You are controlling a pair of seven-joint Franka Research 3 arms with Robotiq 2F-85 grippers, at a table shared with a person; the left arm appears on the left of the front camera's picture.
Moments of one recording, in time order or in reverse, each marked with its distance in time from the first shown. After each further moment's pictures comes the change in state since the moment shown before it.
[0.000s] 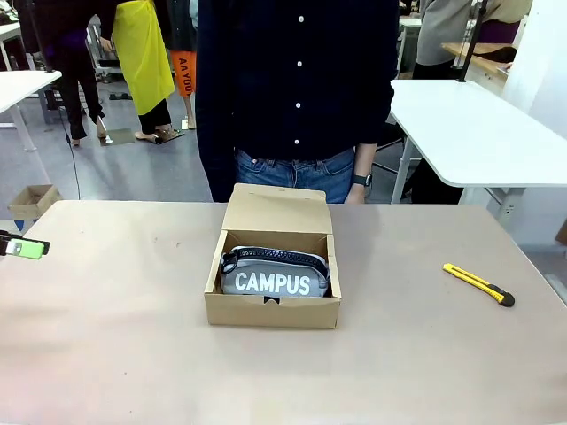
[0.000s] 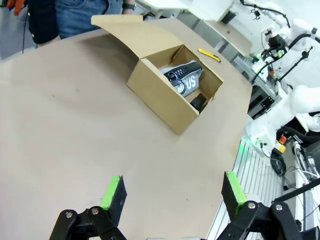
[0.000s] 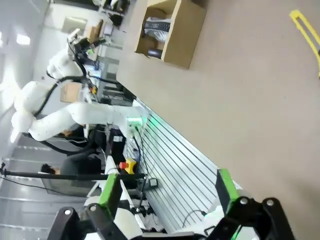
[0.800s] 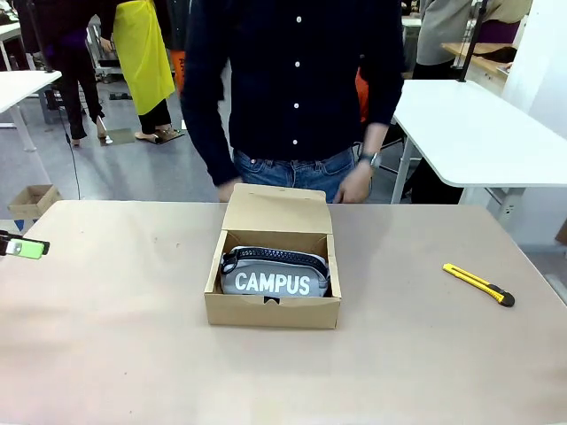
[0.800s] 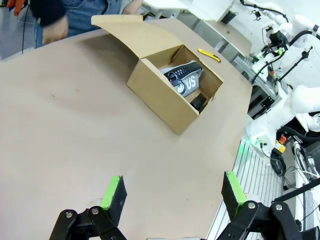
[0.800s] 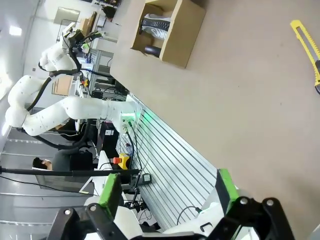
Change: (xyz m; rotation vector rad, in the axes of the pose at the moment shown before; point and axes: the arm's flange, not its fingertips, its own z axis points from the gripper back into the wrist) left arm 0.000 0.000 0.000 0.000 0.000 0.000; right arm 0.010 0.009 0.005 -0.026 0.021 0.021
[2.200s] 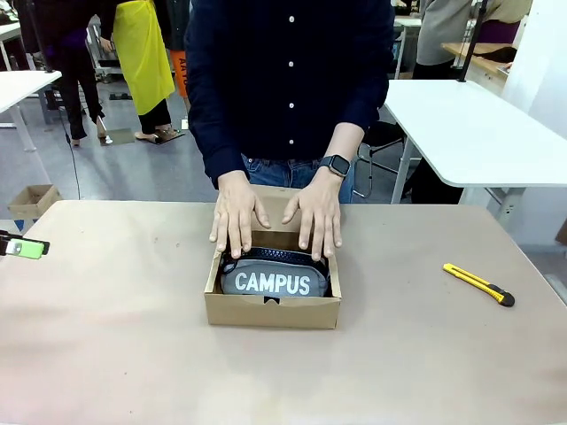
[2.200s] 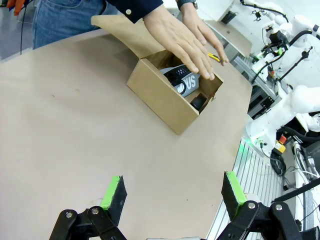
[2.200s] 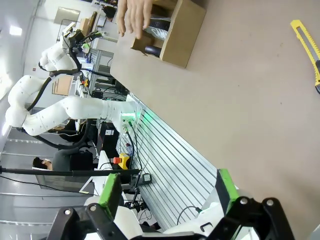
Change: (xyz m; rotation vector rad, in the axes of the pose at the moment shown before) left arm 0.000 0.000 0.000 0.000 0.000 0.000; right arm 0.000 0.000 0.000 0.001 0.000 0.000
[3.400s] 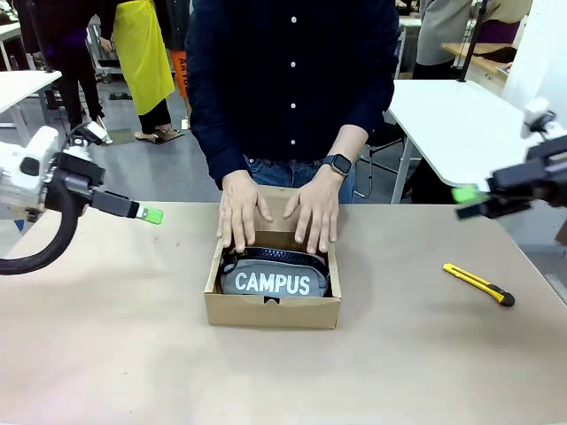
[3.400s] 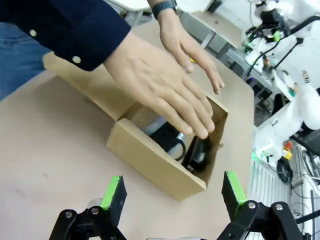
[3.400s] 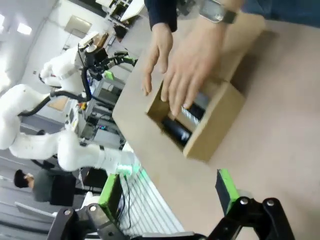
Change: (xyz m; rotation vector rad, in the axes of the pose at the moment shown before) left arm 0.103 0.009 -0.156 -0.074 0.058 -0.088; right arm 0.135 0.062 -0.131 0.002 -0.159 0.180
